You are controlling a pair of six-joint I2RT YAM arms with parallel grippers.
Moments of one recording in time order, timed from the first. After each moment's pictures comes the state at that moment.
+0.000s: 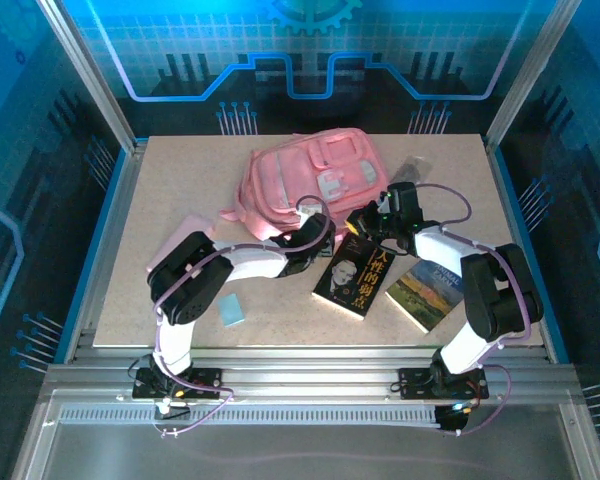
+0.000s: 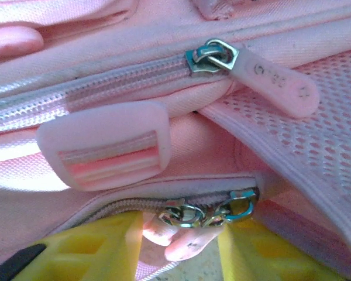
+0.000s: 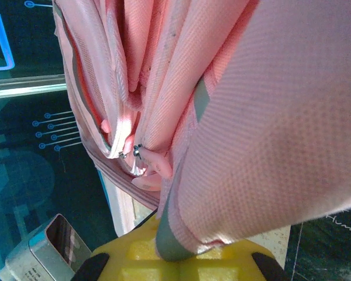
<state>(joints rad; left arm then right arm) -0.76 1.94 1.12 0.06 -0.30 -0.68 0.26 1.63 0.89 0.05 -0.53 1.14</state>
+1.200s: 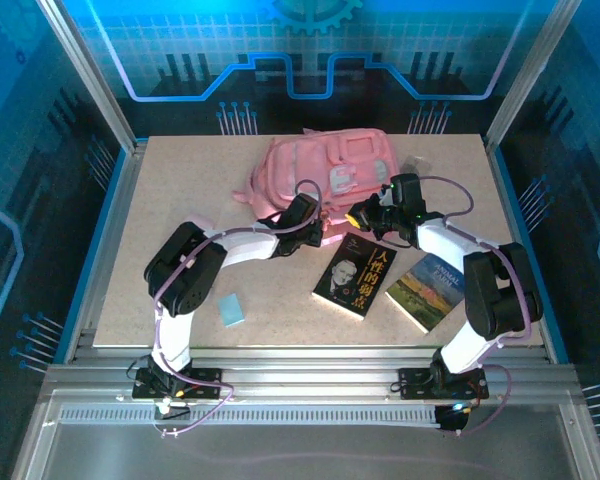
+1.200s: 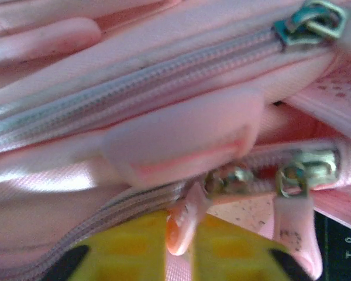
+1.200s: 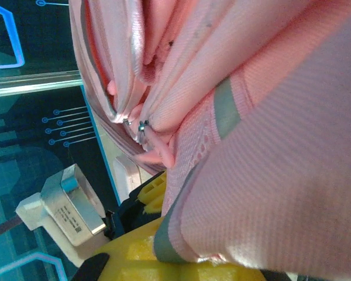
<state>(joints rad) -0.63 1.98 1.22 -0.05 -0.15 -0.40 0.24 1.64 0.97 -0.02 -0.57 1.13</state>
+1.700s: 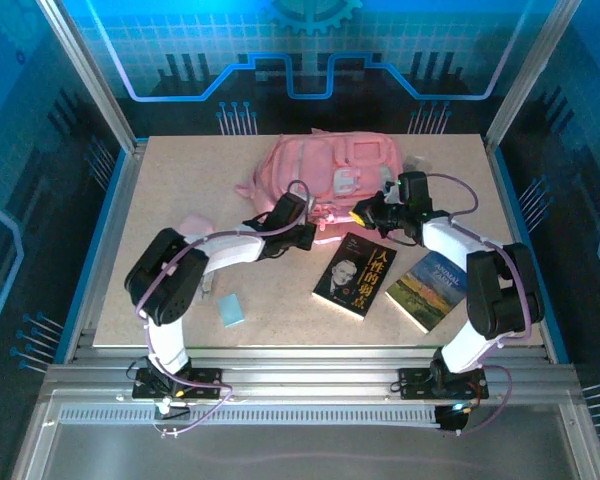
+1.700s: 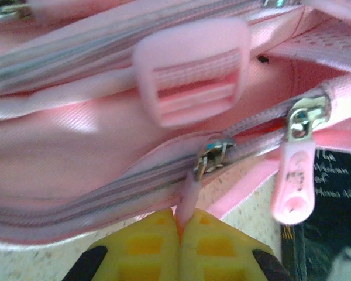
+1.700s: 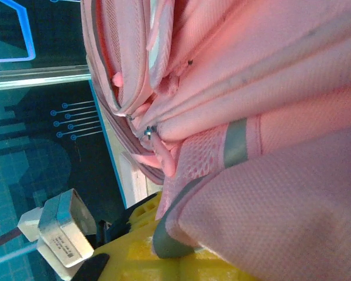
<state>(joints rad) -0.58 1.84 1.10 -0.07 0.00 -0.33 0.19 1.64 0.97 -0.04 -0.64 1.07</state>
